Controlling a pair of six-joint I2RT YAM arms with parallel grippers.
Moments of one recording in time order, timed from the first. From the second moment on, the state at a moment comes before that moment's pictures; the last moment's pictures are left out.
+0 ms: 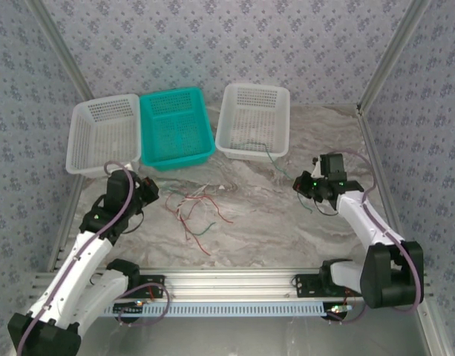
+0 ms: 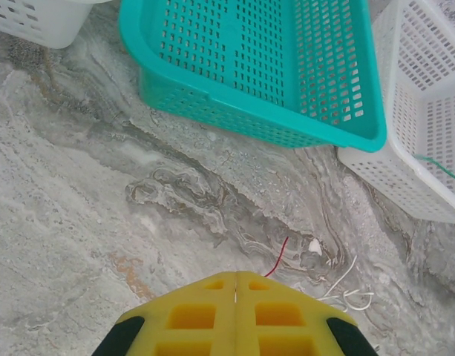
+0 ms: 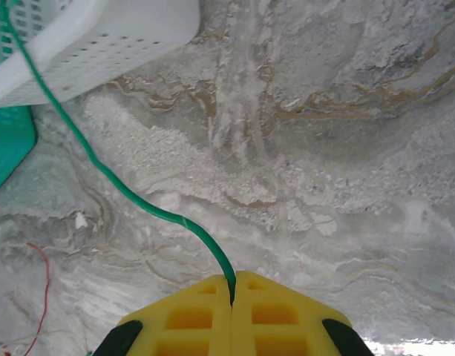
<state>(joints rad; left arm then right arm) -0.32 0.75 0.68 -0.56 -0.04 -0.76 0.09 1.18 0.73 -0.45 -0.34 0.55</state>
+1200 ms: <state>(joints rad) -0.32 0.80 0.63 -0.26 0.19 -0.54 0.19 1.86 1.53 -0.24 -0.15 0.66</state>
